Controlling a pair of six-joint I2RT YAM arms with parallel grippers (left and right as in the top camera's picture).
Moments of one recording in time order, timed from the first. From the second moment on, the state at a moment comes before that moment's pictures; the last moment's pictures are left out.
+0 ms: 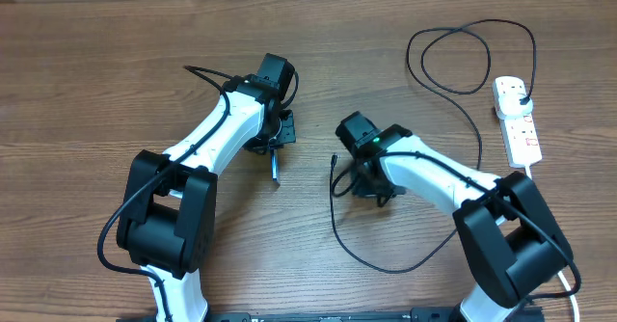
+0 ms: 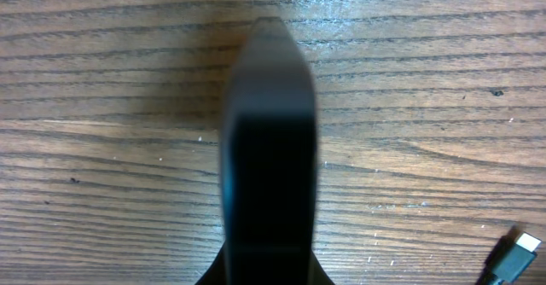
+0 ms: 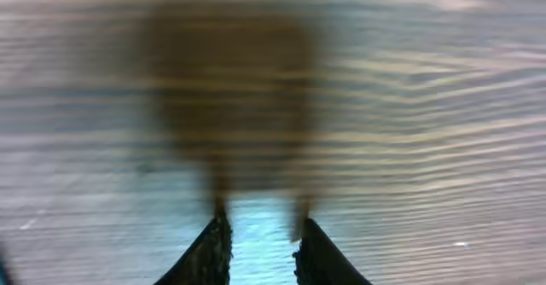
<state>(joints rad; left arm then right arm) -0.38 1.98 1.41 -0.84 0.00 -0.48 0.57 1.84 1.09 -0.83 0.11 0.58</state>
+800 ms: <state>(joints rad) -0.38 1.98 1.41 -0.84 0.00 -0.48 0.66 1.86 1.17 -0.61 -0.02 0.49</state>
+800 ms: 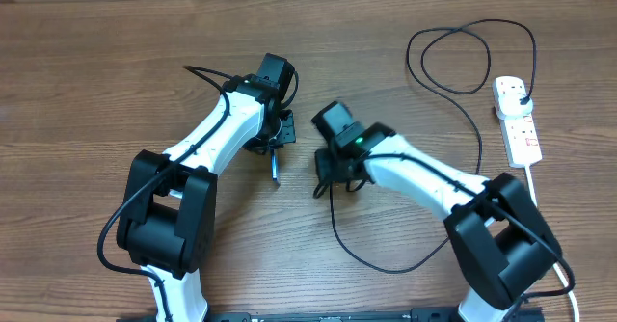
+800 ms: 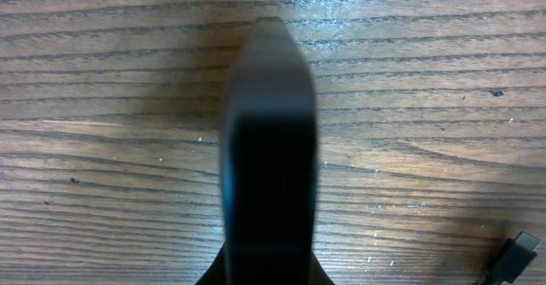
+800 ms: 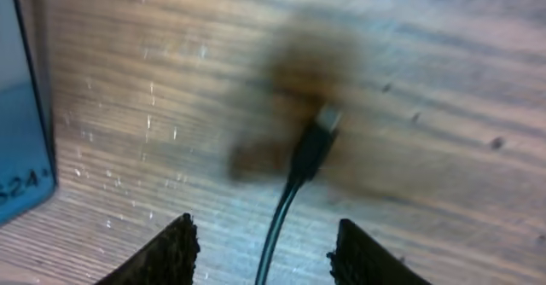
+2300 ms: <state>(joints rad) -0.38 1.98 1.41 -0.84 0.00 -0.48 0.43 1.84 1.09 -0.69 0.00 0.58</state>
